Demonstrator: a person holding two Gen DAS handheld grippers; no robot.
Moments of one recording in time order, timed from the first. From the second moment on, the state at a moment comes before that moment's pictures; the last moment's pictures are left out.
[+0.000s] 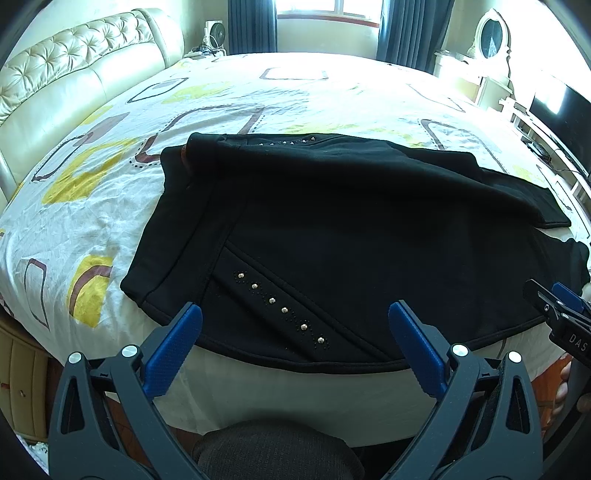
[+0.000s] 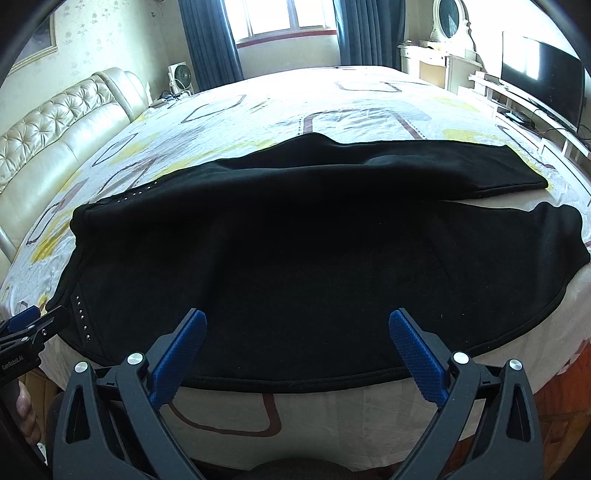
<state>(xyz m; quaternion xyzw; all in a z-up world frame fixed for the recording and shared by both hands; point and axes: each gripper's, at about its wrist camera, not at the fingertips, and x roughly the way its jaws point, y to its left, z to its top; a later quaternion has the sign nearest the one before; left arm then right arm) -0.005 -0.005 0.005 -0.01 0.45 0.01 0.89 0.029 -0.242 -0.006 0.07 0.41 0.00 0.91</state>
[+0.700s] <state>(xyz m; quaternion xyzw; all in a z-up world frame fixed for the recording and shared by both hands) -0.005 -0.003 0.005 -0.01 0.45 0.01 0.89 0.029 -0.240 -0.009 0.07 0.41 0.00 0.91</state>
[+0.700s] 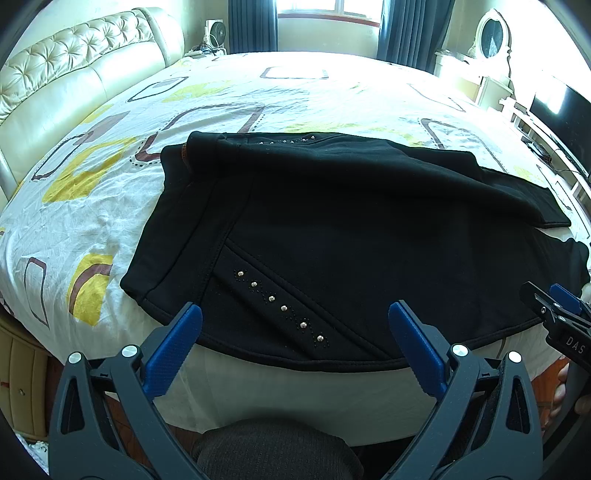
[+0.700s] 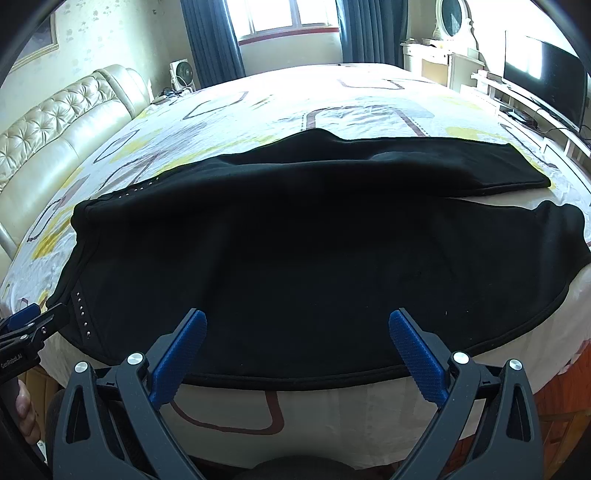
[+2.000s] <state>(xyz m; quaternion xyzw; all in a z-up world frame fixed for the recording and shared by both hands) -0.010 -0.009 0.003 -0.01 0.45 0.01 0.89 0.029 -0.236 -0.013 0.07 0.42 0.01 0.90</state>
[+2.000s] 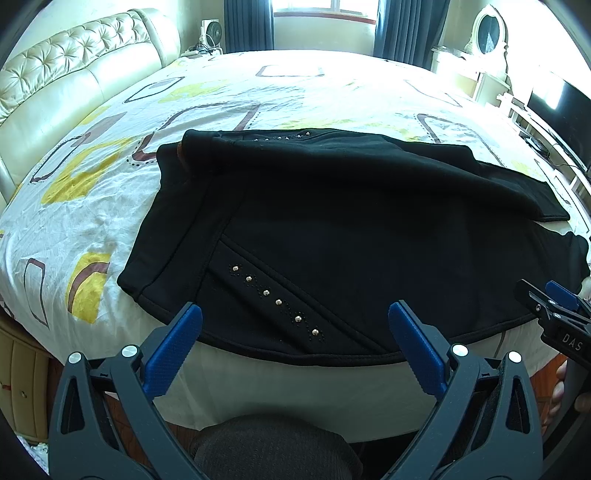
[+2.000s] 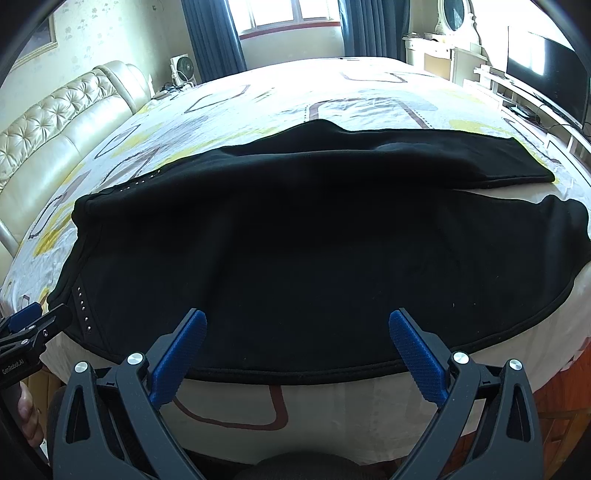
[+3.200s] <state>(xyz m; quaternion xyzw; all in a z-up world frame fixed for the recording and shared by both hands) 0.071 0.110 0.048 -0.09 0.48 -0.10 0.87 0.043 -0.227 0.006 0.04 0.42 0.07 0.91</state>
